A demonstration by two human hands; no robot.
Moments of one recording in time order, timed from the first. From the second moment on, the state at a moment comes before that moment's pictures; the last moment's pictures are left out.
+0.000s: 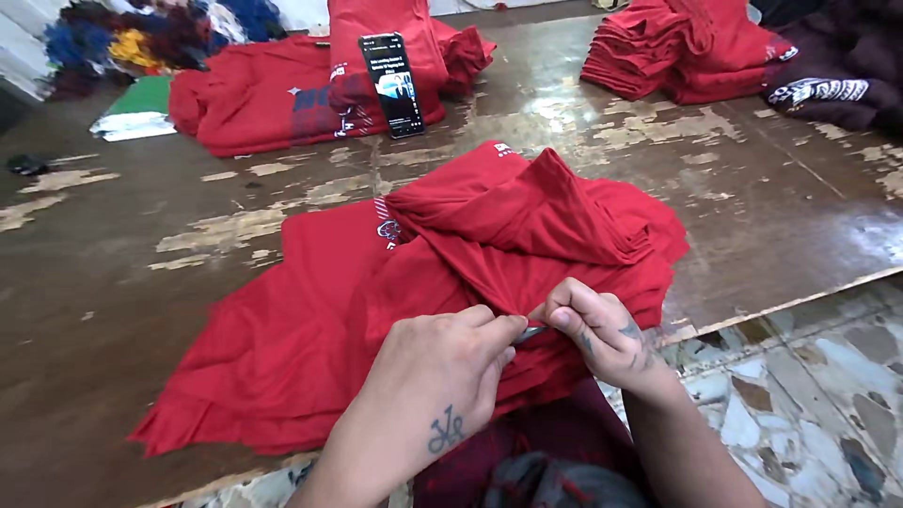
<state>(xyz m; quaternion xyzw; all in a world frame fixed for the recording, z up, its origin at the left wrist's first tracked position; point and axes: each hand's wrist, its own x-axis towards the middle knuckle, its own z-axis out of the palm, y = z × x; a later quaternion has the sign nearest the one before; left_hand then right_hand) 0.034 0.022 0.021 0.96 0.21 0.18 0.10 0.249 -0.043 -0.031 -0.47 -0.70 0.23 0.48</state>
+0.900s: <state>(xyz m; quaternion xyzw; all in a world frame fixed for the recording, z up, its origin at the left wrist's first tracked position) 0.049 0.050 -0.029 0.71 0.32 0.34 0.52 0.252 -0.112 -0.035 -0.30 -0.83 0.20 0.43</state>
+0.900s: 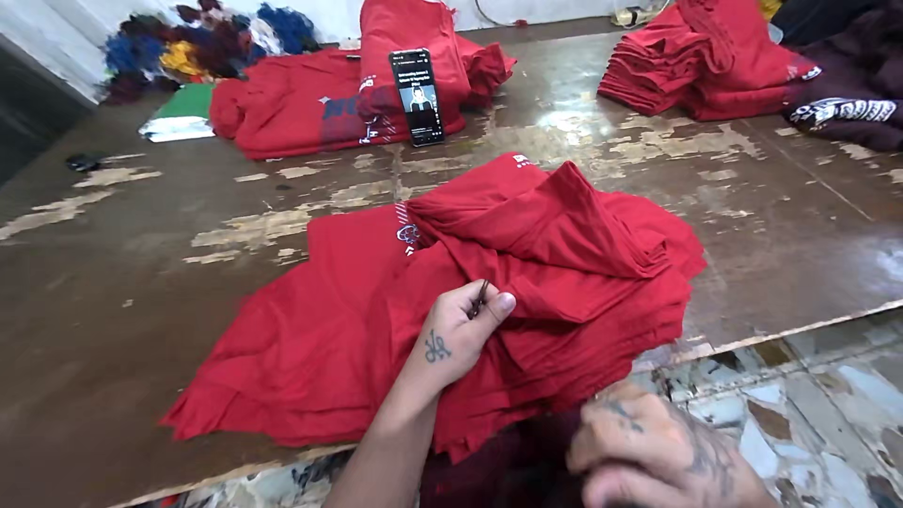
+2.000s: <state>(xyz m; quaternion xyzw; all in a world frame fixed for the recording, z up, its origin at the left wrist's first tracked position) -0.003 0.013 -0.034 0.63 0.23 0.62 0.40 0.250 -0.074 -0.007 -0.41 -0.82 0.02 0.41</state>
